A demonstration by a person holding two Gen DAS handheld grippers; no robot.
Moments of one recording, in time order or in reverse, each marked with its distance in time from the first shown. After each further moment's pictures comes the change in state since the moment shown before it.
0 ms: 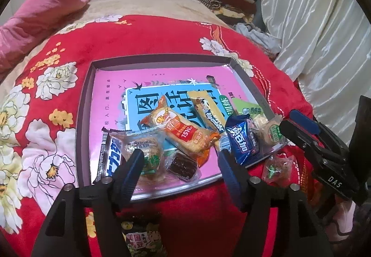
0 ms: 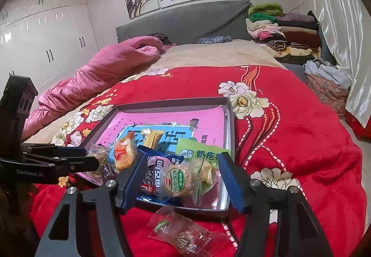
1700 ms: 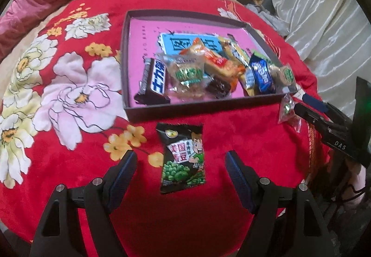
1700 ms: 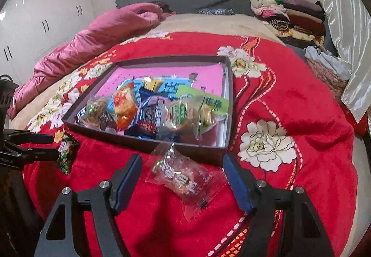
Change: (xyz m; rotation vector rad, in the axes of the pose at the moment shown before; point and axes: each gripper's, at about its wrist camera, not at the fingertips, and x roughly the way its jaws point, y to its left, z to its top) left arm -0.026 0.041 -0.072 -0.039 0.151 0.026; right arm -0.006 0.007 -0.036 -0.064 0.220 -0.045
